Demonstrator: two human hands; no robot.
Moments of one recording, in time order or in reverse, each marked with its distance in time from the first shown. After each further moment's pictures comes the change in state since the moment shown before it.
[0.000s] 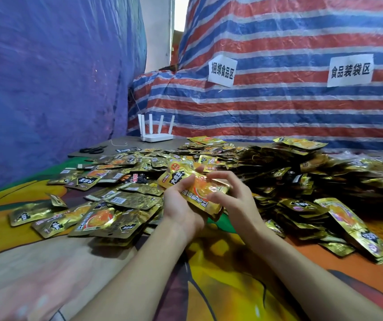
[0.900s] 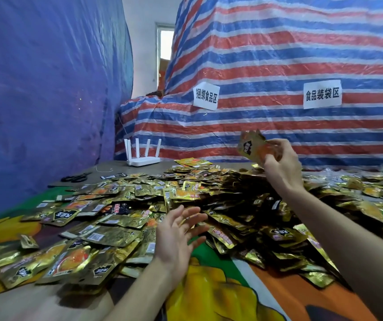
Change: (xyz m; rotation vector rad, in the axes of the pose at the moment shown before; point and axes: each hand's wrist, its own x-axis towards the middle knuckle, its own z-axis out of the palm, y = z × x) left_hand -0.005 -0.020 0.005 0.483 0.073 0.142; right_hand 0.093 -0.058 -0.130 -0.543 0.559 -0.080
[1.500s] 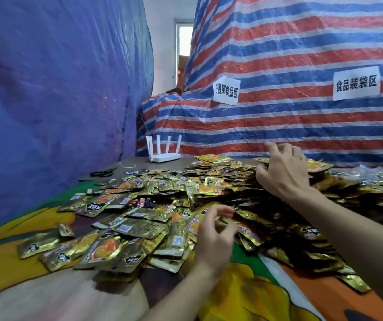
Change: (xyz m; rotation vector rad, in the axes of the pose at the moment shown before) left_hand -0.017 -0.014 0.015 0.606 0.058 0.374; right_hand -0.012 -0.003 0.045 -0.747 -0.177 -0.241
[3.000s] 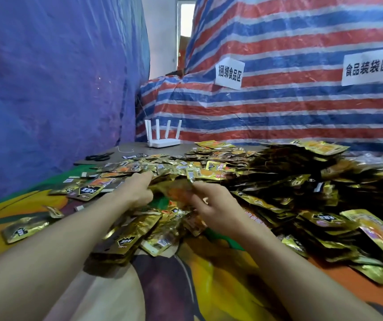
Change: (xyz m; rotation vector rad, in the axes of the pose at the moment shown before) left_hand 0.133 -0.038 -0.163 1.259 -0.153 -0.097; right_hand -0.093 -0.093 0.057 0.695 -0.449 -0.357
